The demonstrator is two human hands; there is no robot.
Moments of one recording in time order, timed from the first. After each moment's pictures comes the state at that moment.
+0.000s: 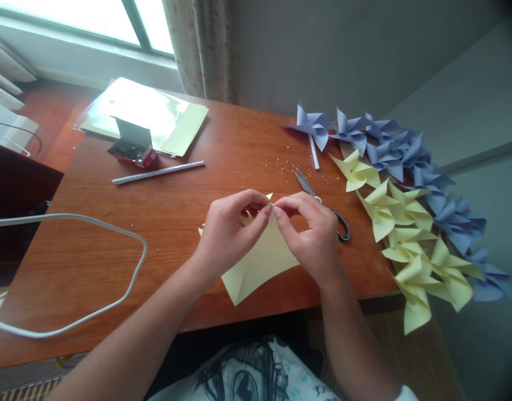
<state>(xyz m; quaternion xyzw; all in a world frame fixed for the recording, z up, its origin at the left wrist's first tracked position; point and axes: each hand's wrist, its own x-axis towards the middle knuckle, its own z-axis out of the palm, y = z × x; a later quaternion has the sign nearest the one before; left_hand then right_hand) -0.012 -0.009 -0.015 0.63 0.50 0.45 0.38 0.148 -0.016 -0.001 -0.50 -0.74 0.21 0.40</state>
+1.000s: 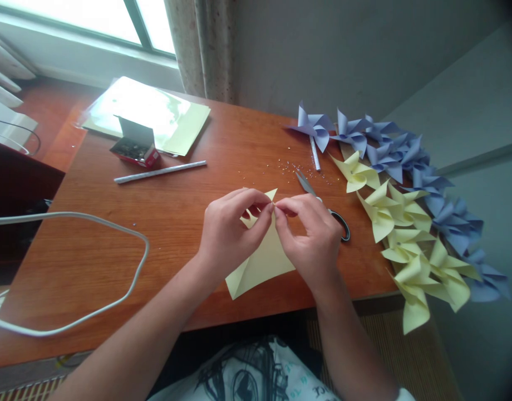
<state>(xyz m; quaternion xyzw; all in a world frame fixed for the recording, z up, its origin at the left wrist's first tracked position) -0.012 -0.011 -0.015 0.67 0.49 0.48 0.28 0.140 -0.020 -0.005 -0.50 -0.77 0.06 0.40</state>
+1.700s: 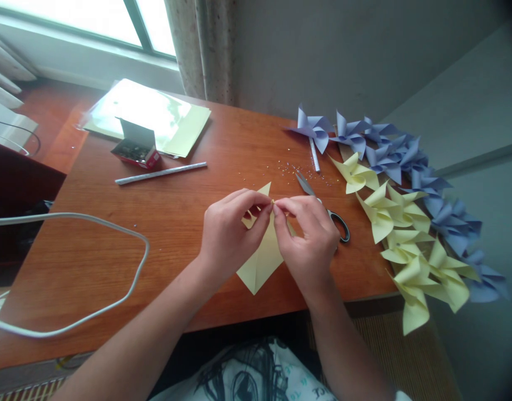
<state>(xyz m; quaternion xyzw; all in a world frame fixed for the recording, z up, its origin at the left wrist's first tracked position) -0.011 -0.011 -0.017 0.67 0.49 0.50 0.23 0.128 -0.024 -0.009 -0.53 -0.73 0.02 0.42</state>
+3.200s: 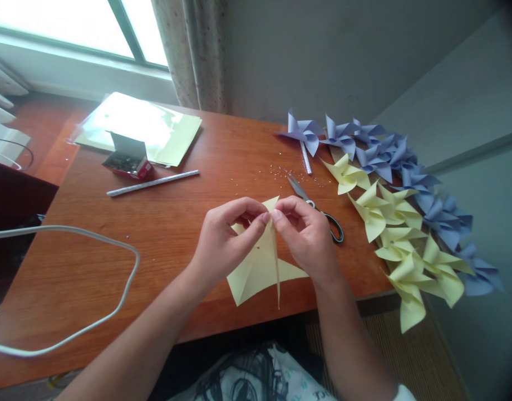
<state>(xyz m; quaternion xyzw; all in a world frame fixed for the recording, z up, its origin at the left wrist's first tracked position) -0.013 -0.011 -0.011 0.60 0.45 0.49 0.44 0.145 -0.013 -0.005 -0.50 -0.63 0.39 0.44</state>
